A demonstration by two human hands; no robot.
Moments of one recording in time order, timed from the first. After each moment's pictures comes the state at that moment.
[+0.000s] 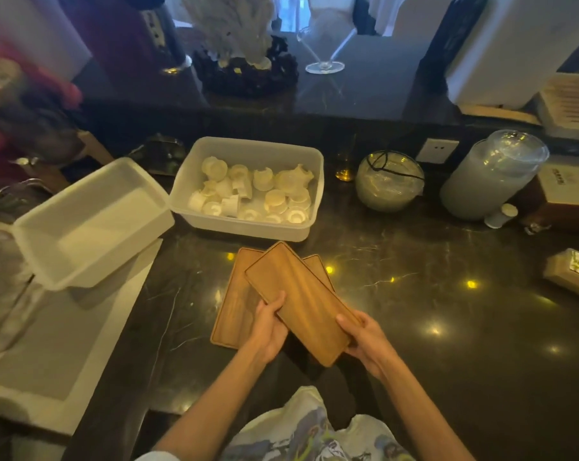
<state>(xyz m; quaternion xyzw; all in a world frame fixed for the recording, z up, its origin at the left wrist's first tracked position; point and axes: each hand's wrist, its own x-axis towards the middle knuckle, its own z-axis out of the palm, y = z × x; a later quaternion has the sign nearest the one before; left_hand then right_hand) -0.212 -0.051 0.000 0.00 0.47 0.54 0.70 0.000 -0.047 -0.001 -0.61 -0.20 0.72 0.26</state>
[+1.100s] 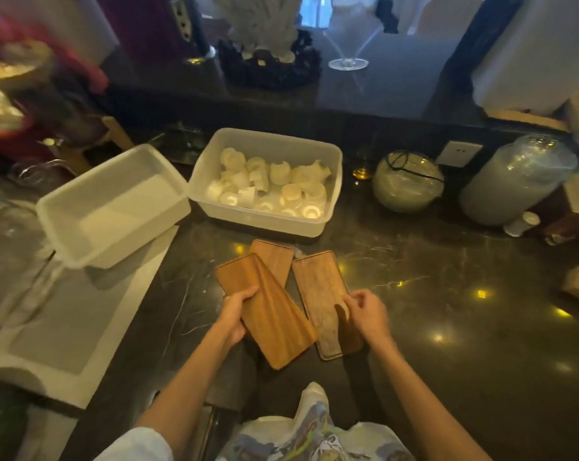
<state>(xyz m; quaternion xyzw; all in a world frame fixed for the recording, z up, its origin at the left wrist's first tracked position) -0.296 -0.055 -0.010 0.00 0.65 0.44 0.62 -0.030 -0.011 -0.015 -0.74 -0.50 0.43 0.12</state>
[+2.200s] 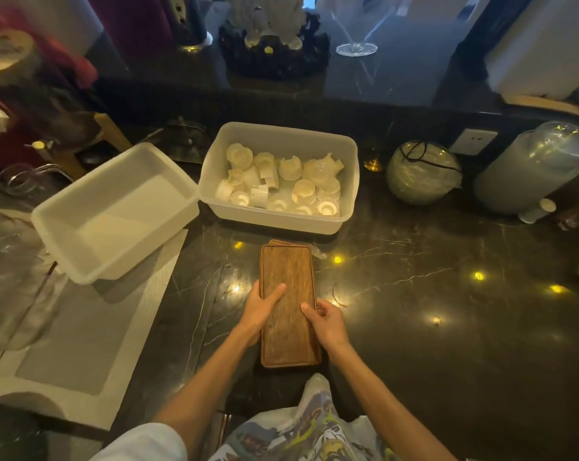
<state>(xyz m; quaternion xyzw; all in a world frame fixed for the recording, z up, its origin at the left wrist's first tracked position) -0.326 -0.044 -0.020 0.26 0.66 0.37 0.60 -0.164 -0.051 -0.018 -0.66 -0.37 0.61 0.23</state>
